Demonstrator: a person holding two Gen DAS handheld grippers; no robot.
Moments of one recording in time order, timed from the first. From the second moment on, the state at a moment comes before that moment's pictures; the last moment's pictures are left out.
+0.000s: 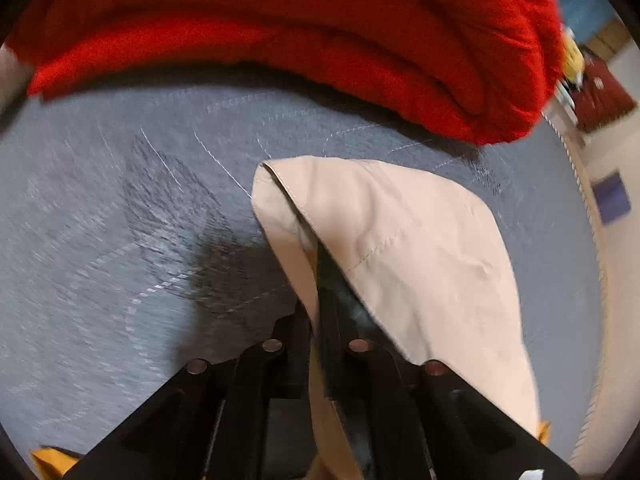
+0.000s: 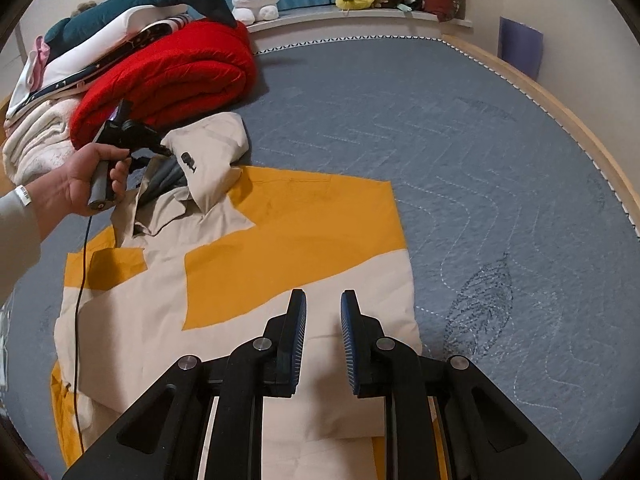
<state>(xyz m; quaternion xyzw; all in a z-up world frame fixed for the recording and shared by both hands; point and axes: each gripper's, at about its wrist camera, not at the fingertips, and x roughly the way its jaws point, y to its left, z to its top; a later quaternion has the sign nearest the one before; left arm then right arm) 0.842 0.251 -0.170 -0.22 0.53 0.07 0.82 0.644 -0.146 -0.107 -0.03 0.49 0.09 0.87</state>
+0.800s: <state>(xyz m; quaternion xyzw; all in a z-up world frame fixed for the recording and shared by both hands) 0.377 0.109 -0.051 -0.13 0.40 -0.04 0.91 0.609 -0.145 -0.058 0.06 0.45 0.16 0.88</state>
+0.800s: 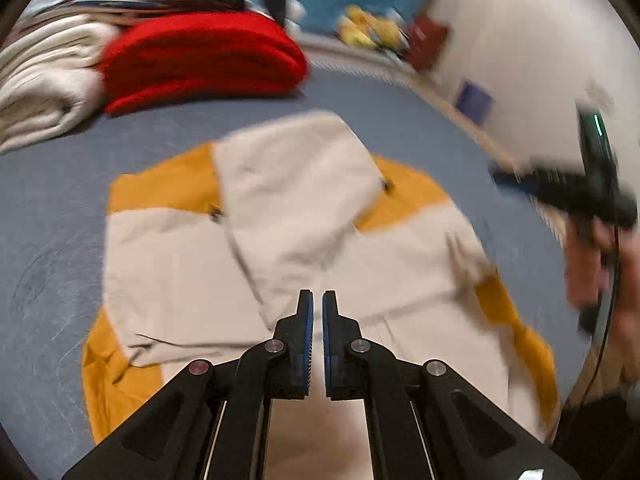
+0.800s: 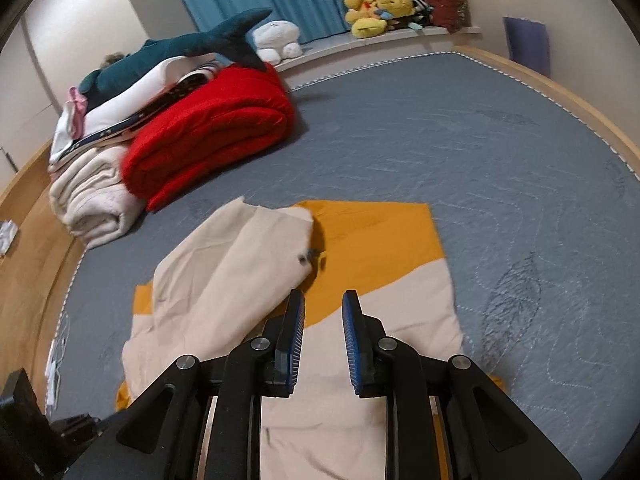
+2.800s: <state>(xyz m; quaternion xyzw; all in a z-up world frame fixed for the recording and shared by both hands) 0.469 0.186 -0.170 -0.40 0.51 0.01 0.76 0.555 0.019 -0.144 -0.09 0.50 0.39 0.77</state>
